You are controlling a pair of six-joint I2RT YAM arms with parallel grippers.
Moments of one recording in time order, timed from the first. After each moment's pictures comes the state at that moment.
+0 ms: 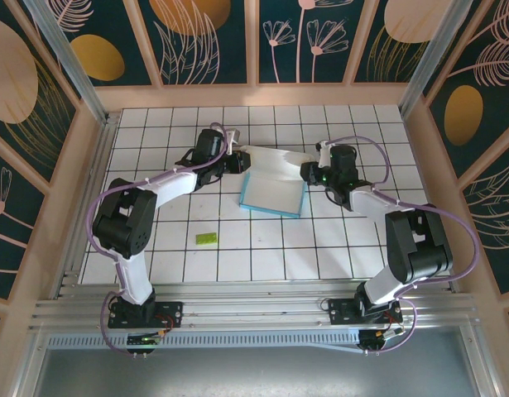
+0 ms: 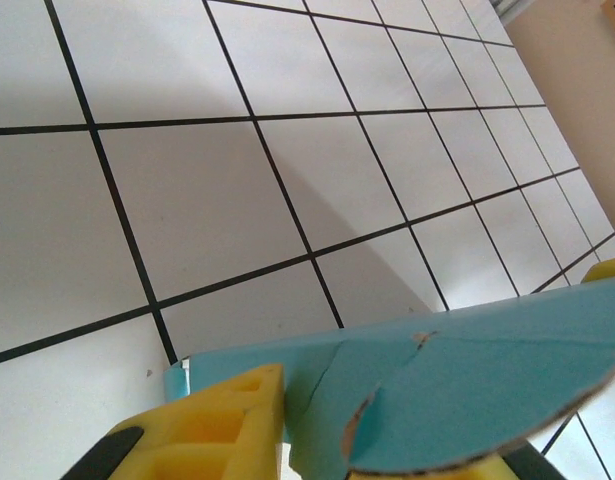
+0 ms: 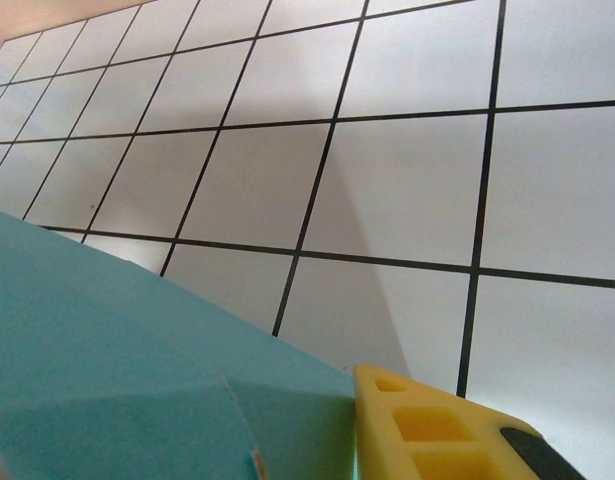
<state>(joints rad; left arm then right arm) -0.46 1.89 1.22 0.08 0.36 -0.47 0.27 1.56 0.82 0.16 -0.25 0.27</state>
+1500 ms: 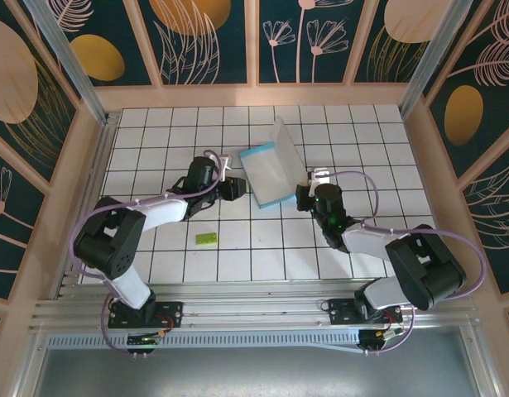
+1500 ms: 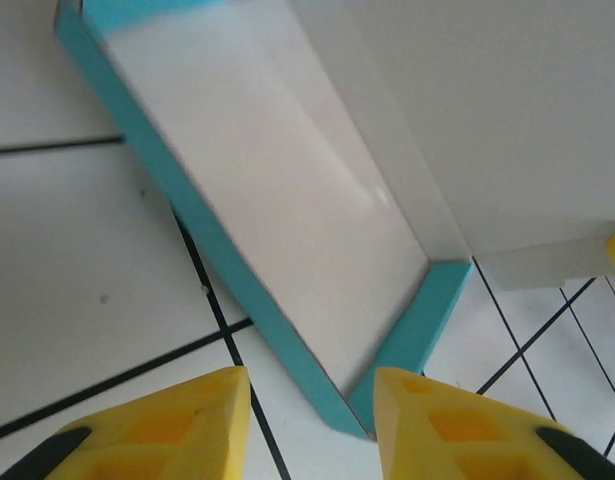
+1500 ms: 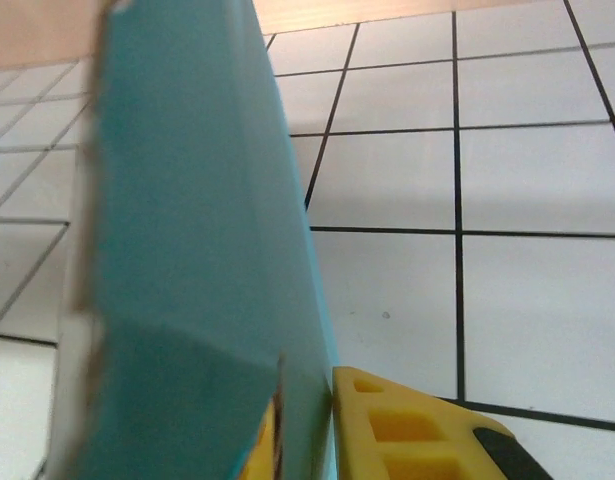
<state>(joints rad) -0.50 1.67 0.85 0.24 0.34 -0.46 0.53 1.39 0.44 0.55 0.17 0.24</state>
